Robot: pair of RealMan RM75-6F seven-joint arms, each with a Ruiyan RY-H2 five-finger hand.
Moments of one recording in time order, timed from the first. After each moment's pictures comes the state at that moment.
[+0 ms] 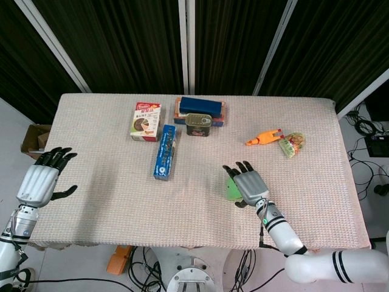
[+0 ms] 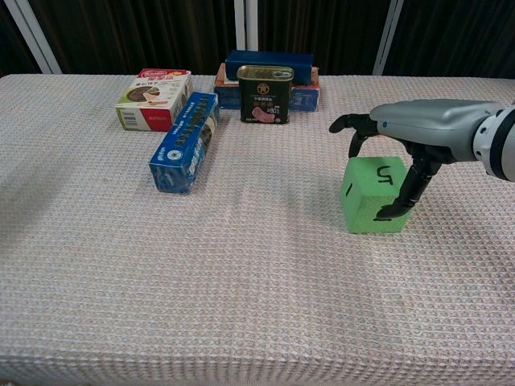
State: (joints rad) left arm -0.27 -1.11 -0.06 -1.60 1.51 1.37 0.07; right arm 0.81 -1.39 0.06 -1.99 -0.70 1.13 -0.72
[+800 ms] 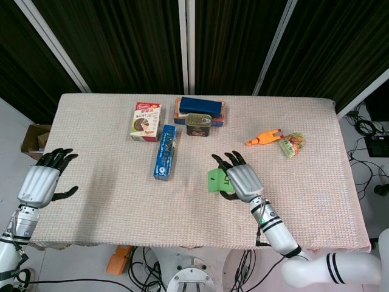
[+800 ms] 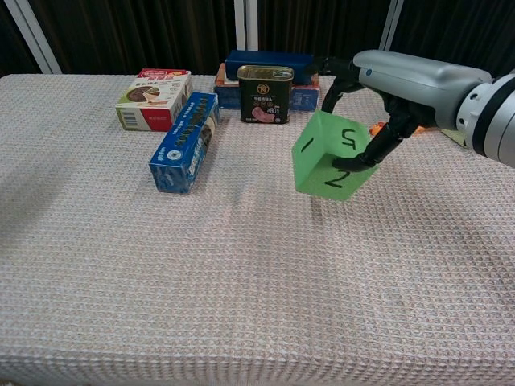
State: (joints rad) left arm -0.27 -1.11 -0.06 -1.60 1.51 1.36 0.06; right arm 0.75 -1.47 0.09 -1.90 -1.02 1.22 -0.41
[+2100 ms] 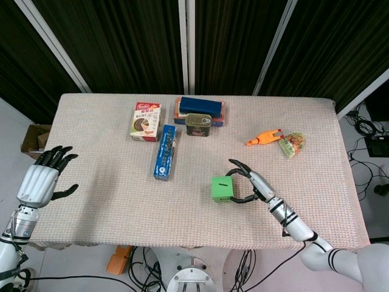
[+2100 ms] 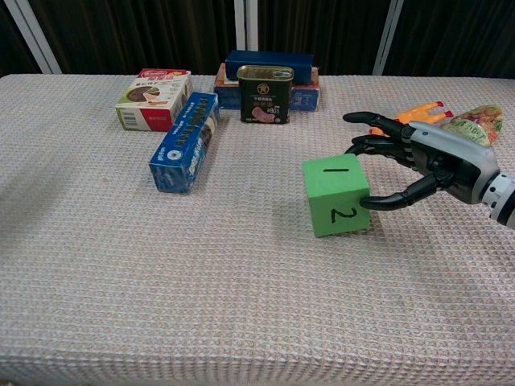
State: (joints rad) left arm -0.26 -1.15 -0.06 -1.52 1.56 1.42 0.03; right arm 0.59 -1.67 -0.04 -1.05 -1.62 1.17 1.04
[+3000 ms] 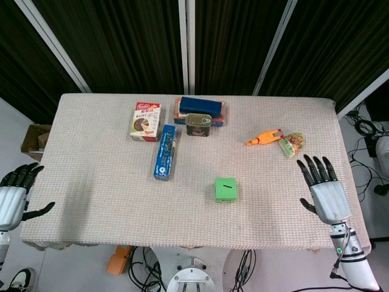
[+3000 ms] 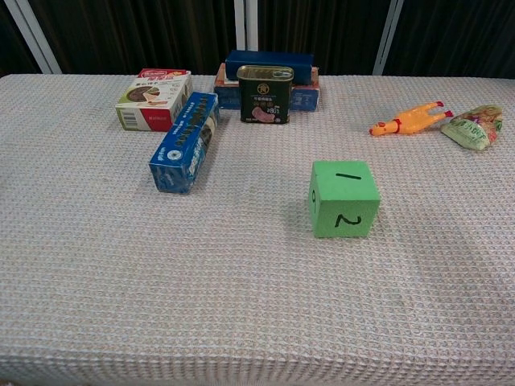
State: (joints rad) left arm -0.10 -1.08 0.01 -1.55 1.52 1.53 0.01; right arm 0.26 -1.20 -0.05 -1.66 -1.52 1.54 -0.37
